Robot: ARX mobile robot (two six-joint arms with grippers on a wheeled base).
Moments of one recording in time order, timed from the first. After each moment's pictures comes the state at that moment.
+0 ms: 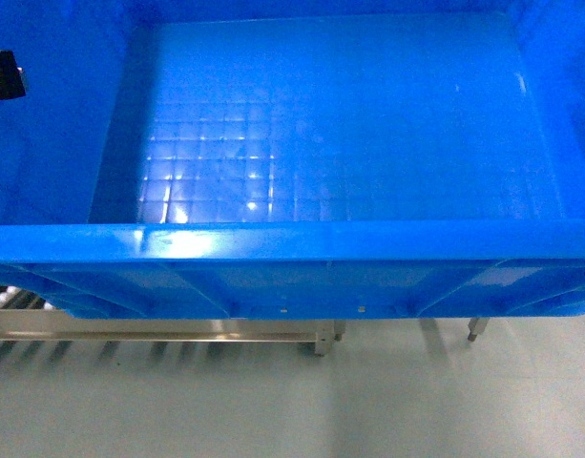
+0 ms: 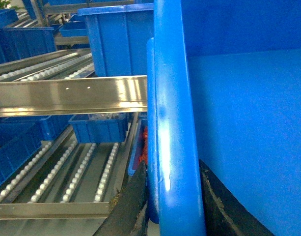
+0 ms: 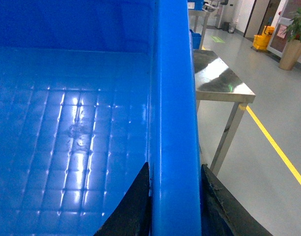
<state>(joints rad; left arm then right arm) -0.21 1.29 0.49 0.79 -0.24 0.05 0.23 1.27 0.53 0.70 0.26 -0.04</state>
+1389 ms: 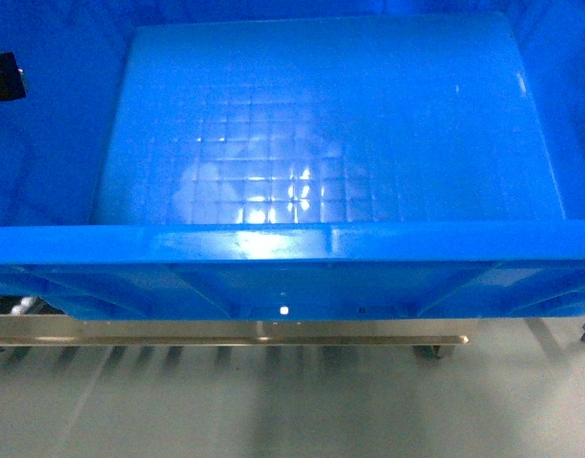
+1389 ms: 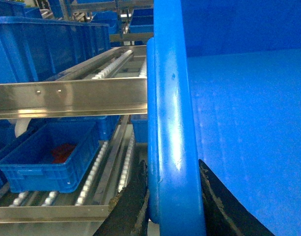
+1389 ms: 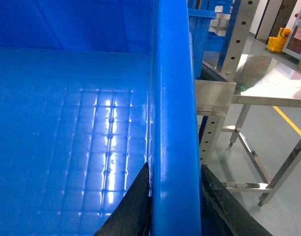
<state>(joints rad) -0.21 1.29 0.49 0.79 -0.24 0.05 0.23 1.27 0.53 0.70 0.26 -0.04</state>
